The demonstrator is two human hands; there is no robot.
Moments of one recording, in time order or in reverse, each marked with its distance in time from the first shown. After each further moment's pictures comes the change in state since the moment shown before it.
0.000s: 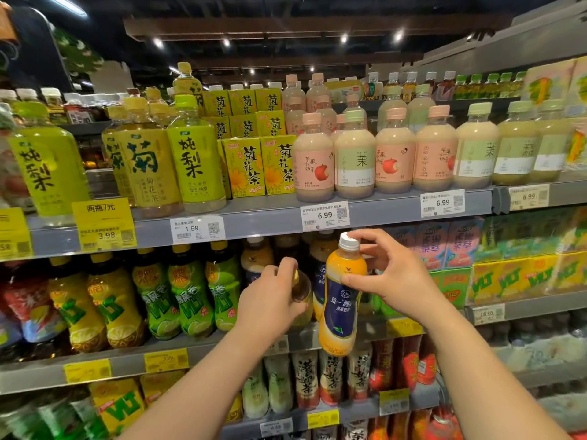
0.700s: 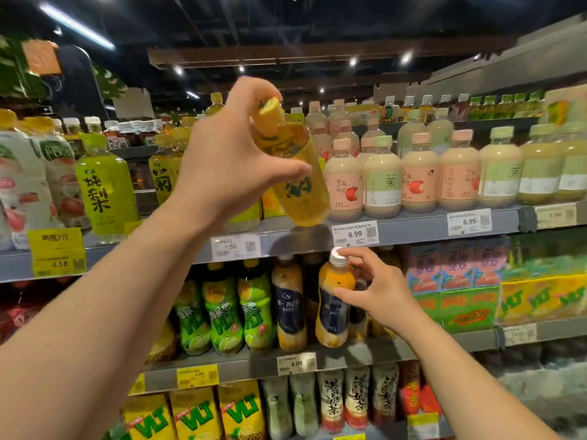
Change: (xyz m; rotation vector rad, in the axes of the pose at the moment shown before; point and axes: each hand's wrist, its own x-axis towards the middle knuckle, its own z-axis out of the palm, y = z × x) left_hand 0.023 0.008 -0.249 -0.376 0.477 0.227; right_hand 0.017 -0.021 0.056 -0.021 0.004 -0.085
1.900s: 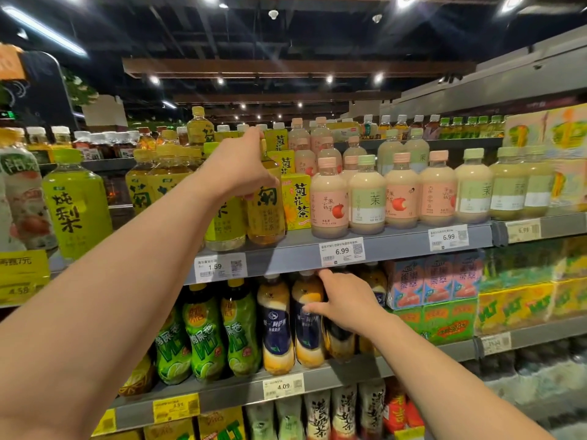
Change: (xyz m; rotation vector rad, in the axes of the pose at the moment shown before) left_hand 0.082 -0.060 0.052 0.297 -0.340 -0.209; right_hand 0.047 0.004 0.027 -0.810 -0.173 -0.002
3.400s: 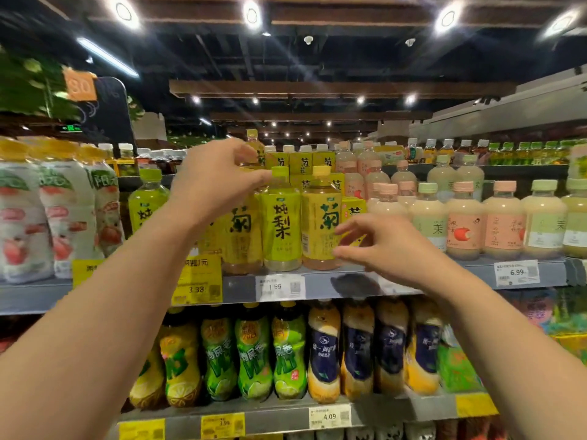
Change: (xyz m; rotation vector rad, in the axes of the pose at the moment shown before) left_hand -0.043 -0.086 -0.067 -0.093 0.328 0.006; right_hand 0.023 -0.080 -0.141 0.424 0.107 -0.108
